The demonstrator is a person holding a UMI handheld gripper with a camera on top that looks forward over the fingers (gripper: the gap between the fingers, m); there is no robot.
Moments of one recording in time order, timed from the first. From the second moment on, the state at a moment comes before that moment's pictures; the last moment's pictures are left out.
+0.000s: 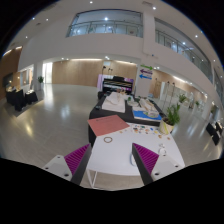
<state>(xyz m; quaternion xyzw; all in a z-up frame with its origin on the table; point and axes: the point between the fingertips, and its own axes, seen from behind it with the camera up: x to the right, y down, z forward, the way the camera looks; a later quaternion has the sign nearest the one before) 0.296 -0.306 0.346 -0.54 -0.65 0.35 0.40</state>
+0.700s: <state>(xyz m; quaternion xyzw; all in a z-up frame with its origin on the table) 0.275 -0.122 0.188 -0.63 -0.59 0.28 0.42</state>
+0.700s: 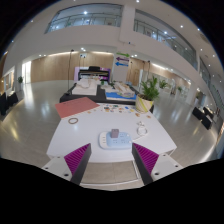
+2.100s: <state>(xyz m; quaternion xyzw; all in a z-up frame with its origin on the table) 0.063 0.072 0.170 -0.64 -0.54 0.35 0.43</state>
